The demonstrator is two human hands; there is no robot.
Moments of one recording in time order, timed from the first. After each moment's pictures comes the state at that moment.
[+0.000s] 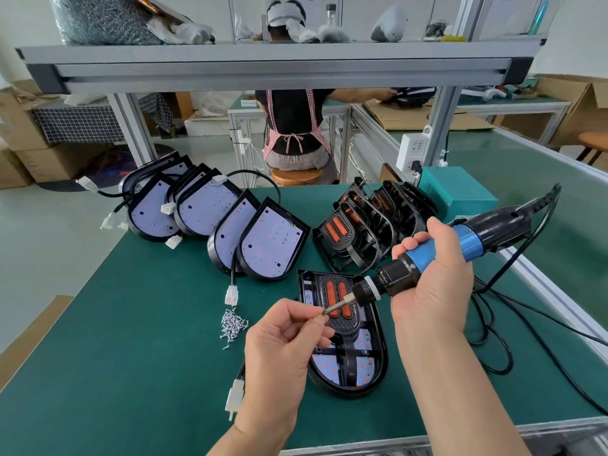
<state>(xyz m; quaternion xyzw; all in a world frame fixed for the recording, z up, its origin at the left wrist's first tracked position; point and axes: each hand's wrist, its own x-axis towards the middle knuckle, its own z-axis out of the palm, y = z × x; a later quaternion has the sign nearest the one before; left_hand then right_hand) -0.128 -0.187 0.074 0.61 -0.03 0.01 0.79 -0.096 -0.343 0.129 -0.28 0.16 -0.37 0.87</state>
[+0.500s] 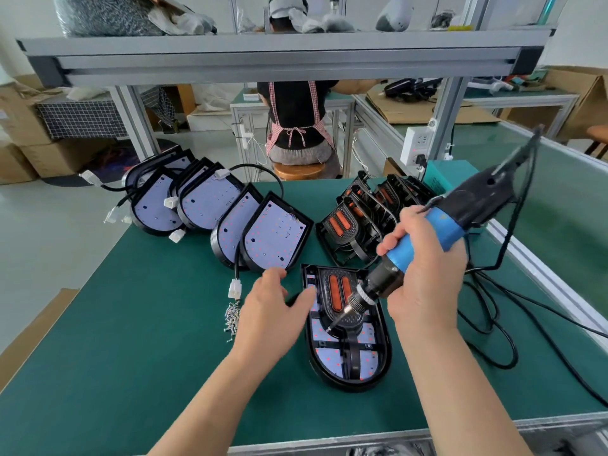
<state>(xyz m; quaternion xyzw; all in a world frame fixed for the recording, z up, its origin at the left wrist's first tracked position) -0.070 -0.168 0.067 0.91 -0.02 0.01 0.41 -0.092 -0.336 0.126 -0.41 0.08 -0.36 0.83</state>
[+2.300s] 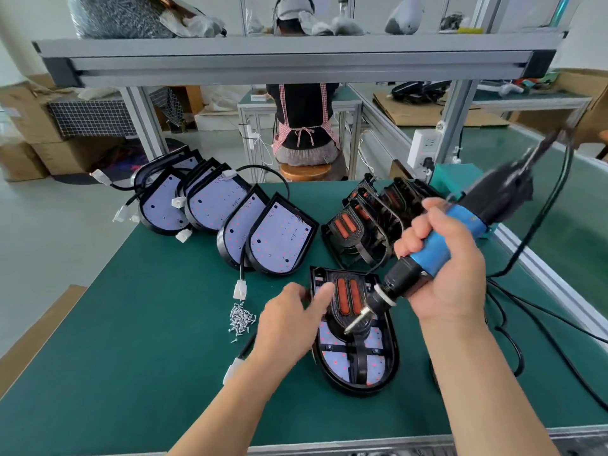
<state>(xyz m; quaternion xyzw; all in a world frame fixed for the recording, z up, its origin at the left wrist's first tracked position) -0.065 -0.186 0.052 0.91 -0.02 -0.03 0.41 -0.086 -0.365 0.122 -0.36 -0.06 -0.23 0.90</state>
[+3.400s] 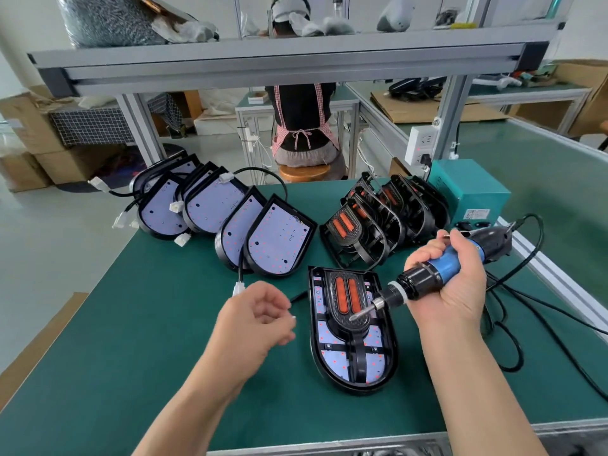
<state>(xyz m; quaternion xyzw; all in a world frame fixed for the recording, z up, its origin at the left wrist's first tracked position) -0.093 -0.131 0.082 0.79 -0.05 -0.06 0.60 -0.084 -0.383 0.092 -0.14 0.12 -0.24 0.95</state>
